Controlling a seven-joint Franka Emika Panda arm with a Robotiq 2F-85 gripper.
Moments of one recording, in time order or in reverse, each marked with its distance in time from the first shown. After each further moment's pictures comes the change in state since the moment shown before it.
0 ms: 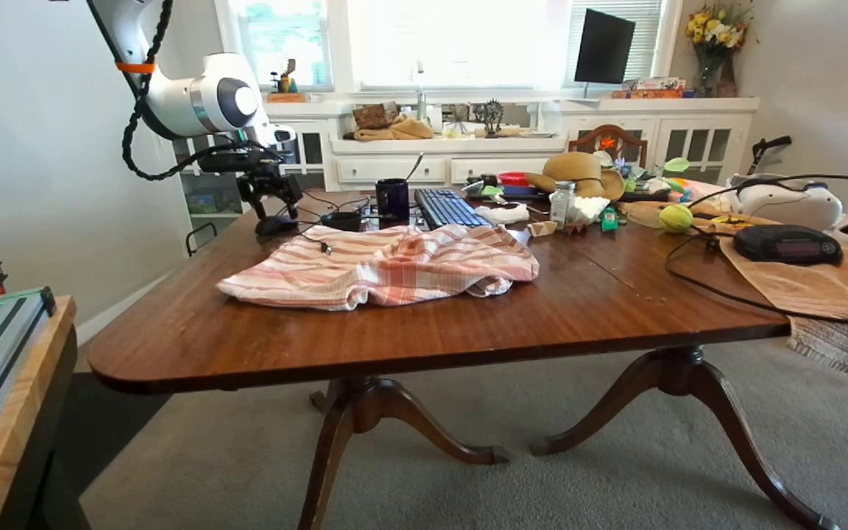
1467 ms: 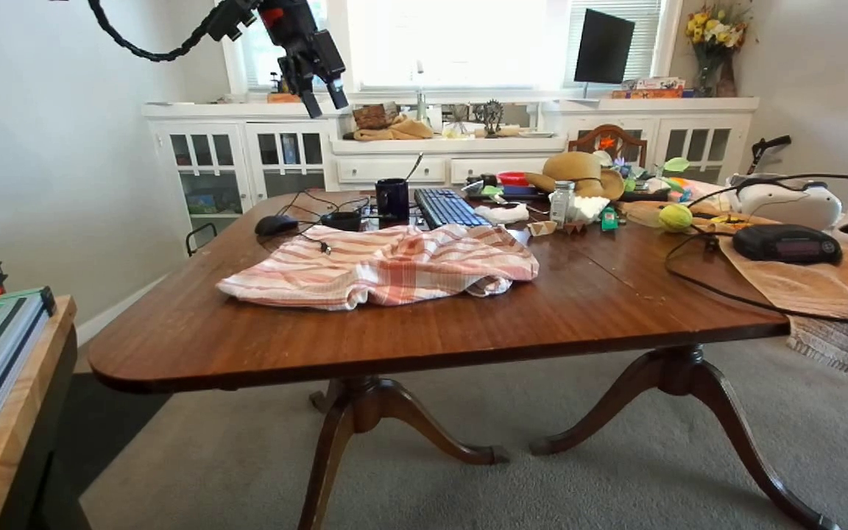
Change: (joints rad) arm -0.427 -0.723 0.008 -0.341 -0.035 -0.307 0.095
